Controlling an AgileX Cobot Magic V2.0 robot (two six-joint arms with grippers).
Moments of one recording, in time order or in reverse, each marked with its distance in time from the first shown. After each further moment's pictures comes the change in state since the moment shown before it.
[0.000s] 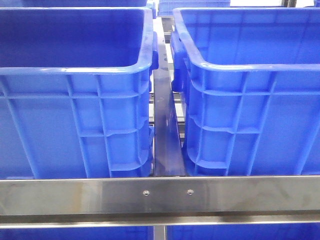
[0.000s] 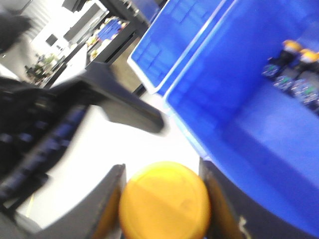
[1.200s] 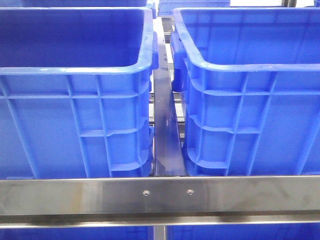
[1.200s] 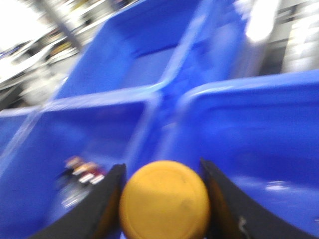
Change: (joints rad) left arm 0.212 -0.624 0.551 0.349 -0.623 -0.408; right arm -0.704 -0.049 0.000 -0.138 -0.020 0.000
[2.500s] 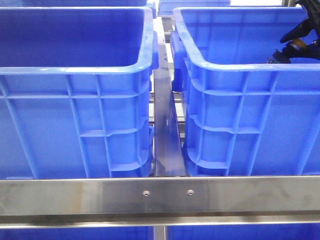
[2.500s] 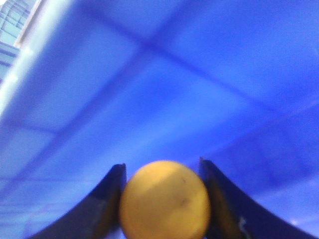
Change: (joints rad) left arm 0.002 0.000 0.000 0.000 0.000 -0.004; right arm -0.115 0.502 -0.148 0.274 -0.188 -0.016
